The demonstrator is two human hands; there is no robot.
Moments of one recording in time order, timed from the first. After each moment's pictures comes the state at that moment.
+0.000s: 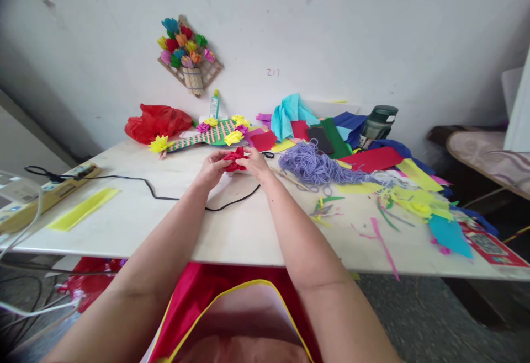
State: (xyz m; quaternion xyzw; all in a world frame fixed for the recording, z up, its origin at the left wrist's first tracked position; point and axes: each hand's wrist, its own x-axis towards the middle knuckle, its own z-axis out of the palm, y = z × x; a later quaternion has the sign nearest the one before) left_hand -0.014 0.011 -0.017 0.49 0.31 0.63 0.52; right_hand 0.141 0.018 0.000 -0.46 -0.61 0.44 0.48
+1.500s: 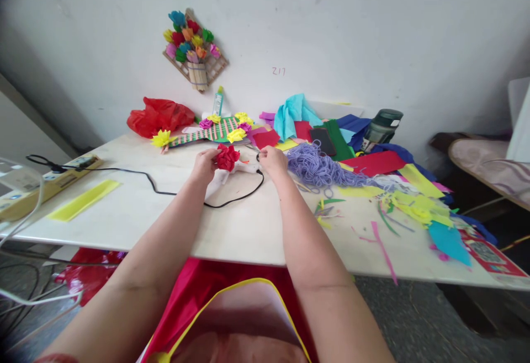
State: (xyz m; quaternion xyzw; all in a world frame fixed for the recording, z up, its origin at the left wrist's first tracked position) left_hand -0.026 0.014 -0.009 0.37 0.41 0.69 0.47; right_hand 0.177 0.021 0.012 -0.64 -0.69 0.10 0.31
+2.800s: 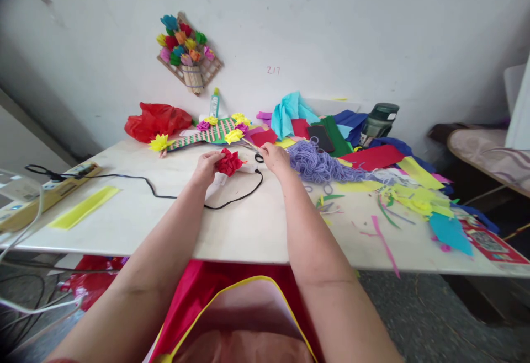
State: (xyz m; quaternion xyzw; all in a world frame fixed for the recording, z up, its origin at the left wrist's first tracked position) left_hand -0.025 0.013 -0.014 0.45 0.43 0.63 0.47; right_hand 0.194 0.023 0.014 -0.59 -0.74 0.05 0.31
